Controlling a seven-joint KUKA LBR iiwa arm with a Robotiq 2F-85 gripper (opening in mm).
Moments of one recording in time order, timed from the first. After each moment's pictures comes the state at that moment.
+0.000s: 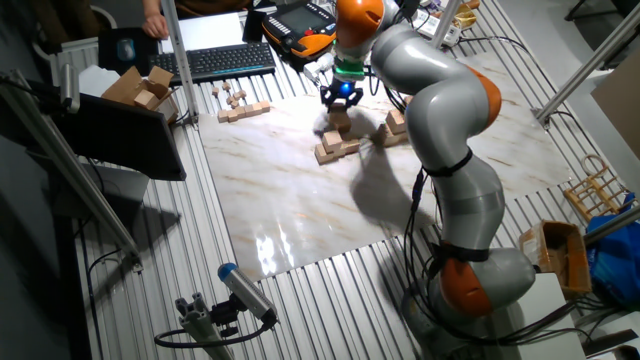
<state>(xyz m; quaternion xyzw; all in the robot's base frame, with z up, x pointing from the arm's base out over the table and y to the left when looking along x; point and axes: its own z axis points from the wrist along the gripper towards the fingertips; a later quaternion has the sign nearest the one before) 0.676 0.083 0.132 -0.19 -0.98 -0.02 0.06</state>
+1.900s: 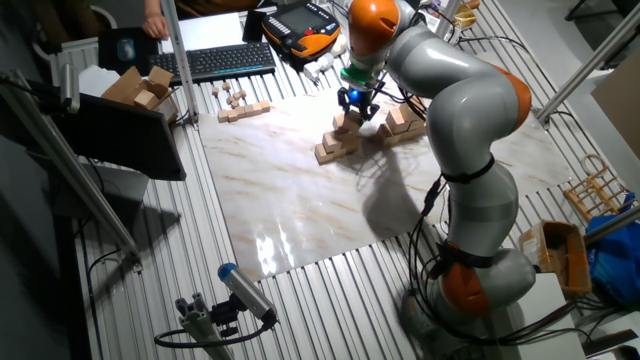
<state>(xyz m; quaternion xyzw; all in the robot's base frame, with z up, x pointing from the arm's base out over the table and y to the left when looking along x) 0.615 0.053 0.149 -0.49 -0.87 0.01 0.07</state>
